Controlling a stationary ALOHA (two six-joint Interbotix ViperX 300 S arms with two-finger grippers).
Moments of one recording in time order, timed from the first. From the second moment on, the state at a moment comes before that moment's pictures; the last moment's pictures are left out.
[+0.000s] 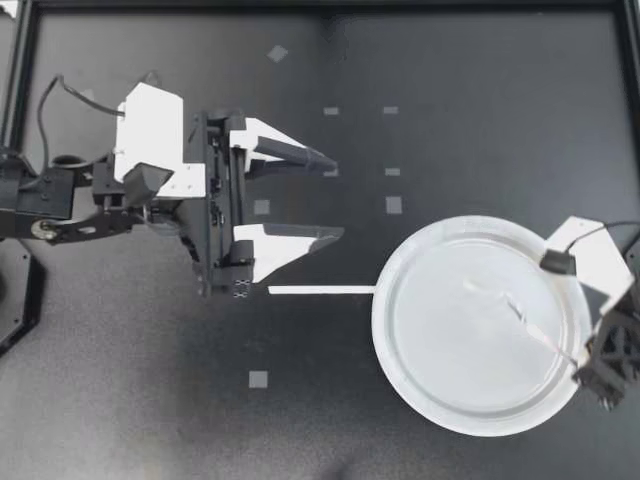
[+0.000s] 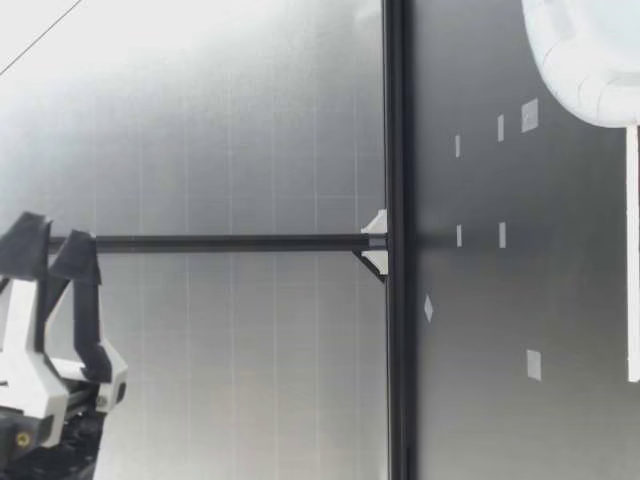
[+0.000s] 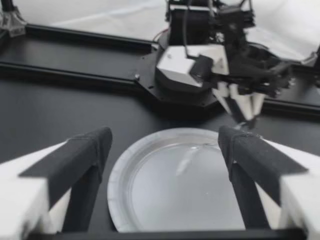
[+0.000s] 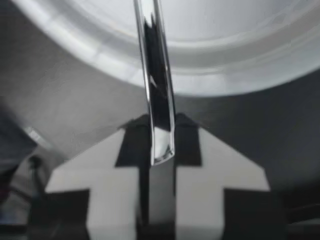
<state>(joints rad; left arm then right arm) 0.01 -0.26 0.67 -0.27 -0.27 0.14 0.22 -0.55 1.12 0.40 0.75 0.76</state>
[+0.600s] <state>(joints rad) 0.01 -0.26 0.70 -0.27 -0.28 0.14 0.27 -0.31 1.08 0.21 0.88 1.00</state>
